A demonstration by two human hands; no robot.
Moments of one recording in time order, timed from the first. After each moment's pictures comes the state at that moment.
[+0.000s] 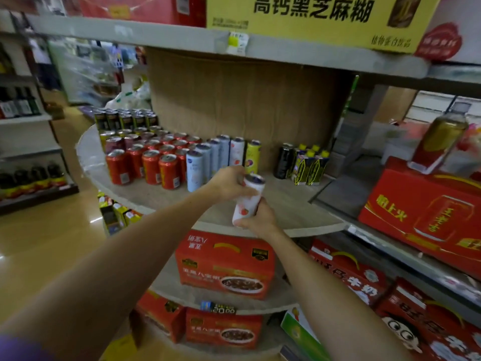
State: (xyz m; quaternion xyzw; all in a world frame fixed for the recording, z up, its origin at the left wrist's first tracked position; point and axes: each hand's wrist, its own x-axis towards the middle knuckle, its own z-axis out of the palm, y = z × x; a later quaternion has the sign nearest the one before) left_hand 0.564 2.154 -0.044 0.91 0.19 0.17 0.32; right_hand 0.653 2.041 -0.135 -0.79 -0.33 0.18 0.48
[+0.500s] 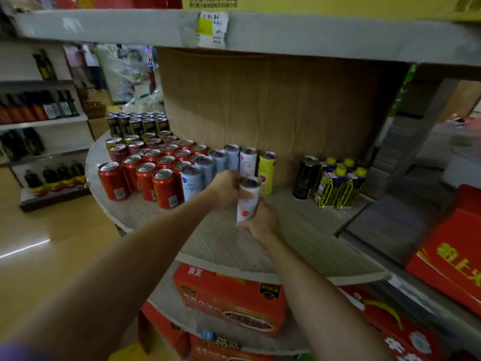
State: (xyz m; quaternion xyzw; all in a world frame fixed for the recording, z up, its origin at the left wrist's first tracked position) left_hand 0.666 2.243 -0.054 0.89 0.31 0.17 0.29; right_hand 0.765 2.158 -0.159 -0.83 -0.36 0.11 0.42
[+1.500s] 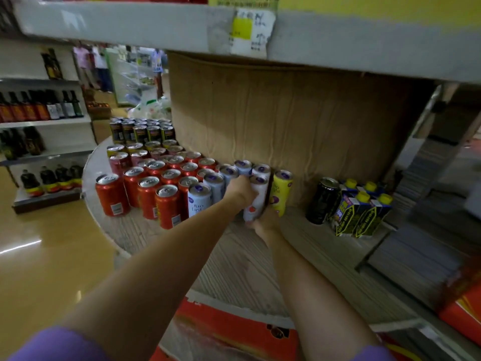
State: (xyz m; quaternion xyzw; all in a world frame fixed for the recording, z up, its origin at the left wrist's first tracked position) left_hand 0.734 2.309 -0.062 0.87 0.40 0.18 0.23; right_hand 0.809 2.242 -0.154 -0.84 -0.31 0.16 0.41
